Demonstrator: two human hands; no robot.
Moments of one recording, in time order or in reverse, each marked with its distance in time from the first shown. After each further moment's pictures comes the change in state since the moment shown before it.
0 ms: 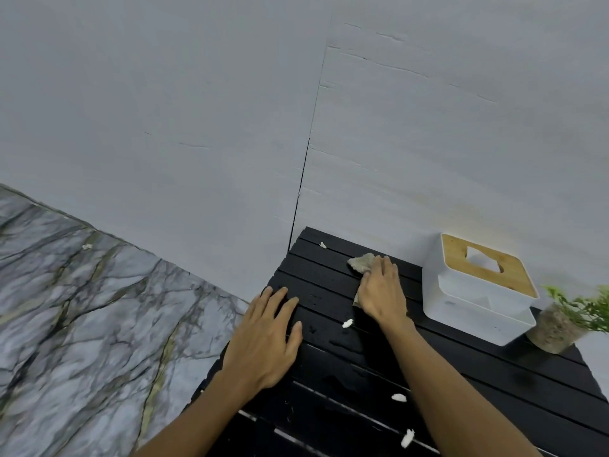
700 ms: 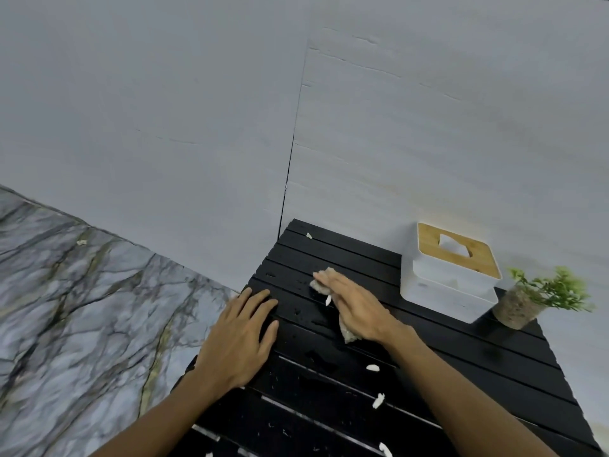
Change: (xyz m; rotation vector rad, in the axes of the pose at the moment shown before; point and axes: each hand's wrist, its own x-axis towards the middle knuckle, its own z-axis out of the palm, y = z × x) left_hand -0.034 -0.008 -0.007 0.017 0.008 0.034; right_hand -0.055 0.019 -0.020 0.093 -0.303 -0.644
